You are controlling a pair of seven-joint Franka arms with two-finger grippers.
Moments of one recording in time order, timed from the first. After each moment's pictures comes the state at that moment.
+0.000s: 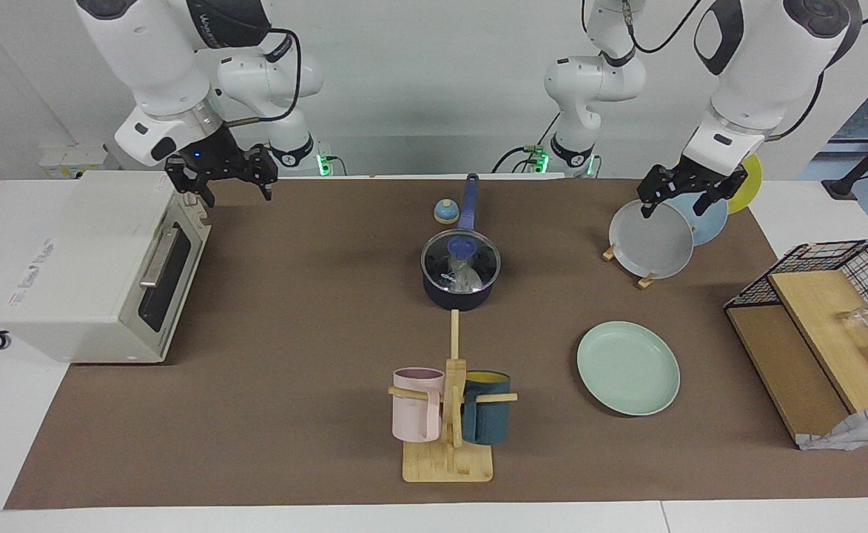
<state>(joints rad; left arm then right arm) -0.10 -0.02 -0.04 -1.64 -0.01 1.61 -0.10 0.13 -0.02 0.00 -1.62 0.05 1.53 0.04</state>
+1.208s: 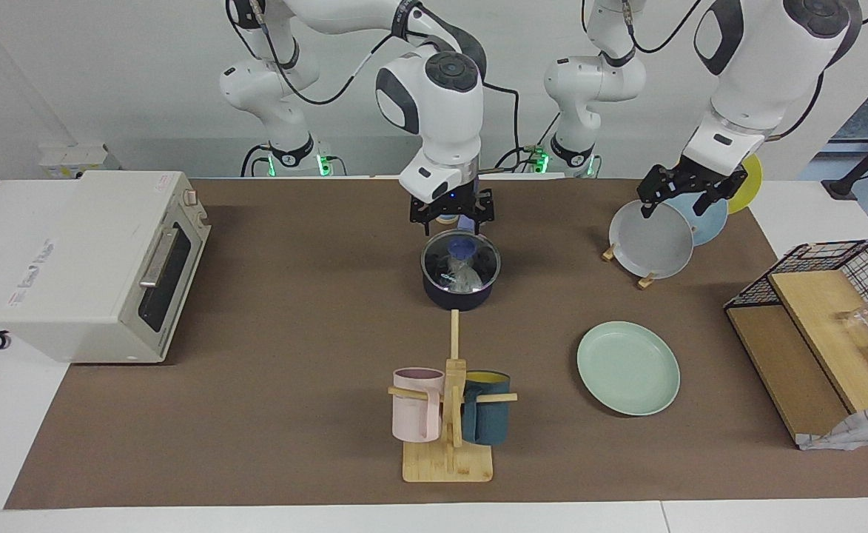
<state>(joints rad) -0.10 -0.02 -0.04 -1.64 -0.01 1.61 -0.10 0.65 0.32 0.03 -1.51 0.04 1.85 0.72</state>
